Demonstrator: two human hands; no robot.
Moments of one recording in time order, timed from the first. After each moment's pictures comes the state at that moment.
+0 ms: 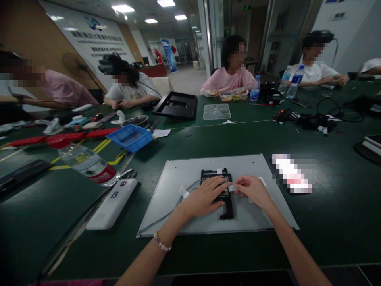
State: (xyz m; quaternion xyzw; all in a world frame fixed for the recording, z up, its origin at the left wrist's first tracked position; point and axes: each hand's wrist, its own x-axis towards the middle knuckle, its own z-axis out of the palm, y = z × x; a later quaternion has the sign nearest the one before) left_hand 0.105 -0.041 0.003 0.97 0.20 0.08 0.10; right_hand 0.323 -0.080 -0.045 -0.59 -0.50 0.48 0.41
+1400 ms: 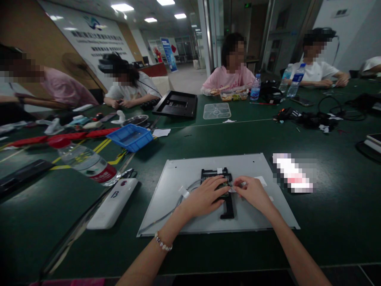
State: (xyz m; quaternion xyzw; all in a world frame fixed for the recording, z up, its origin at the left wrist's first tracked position) left_hand 0.106 -0.043 0.004 0.97 0.20 0.08 0.10; right_hand 0.319 -0.084 -0.040 -0.62 -0.60 0.36 0.35
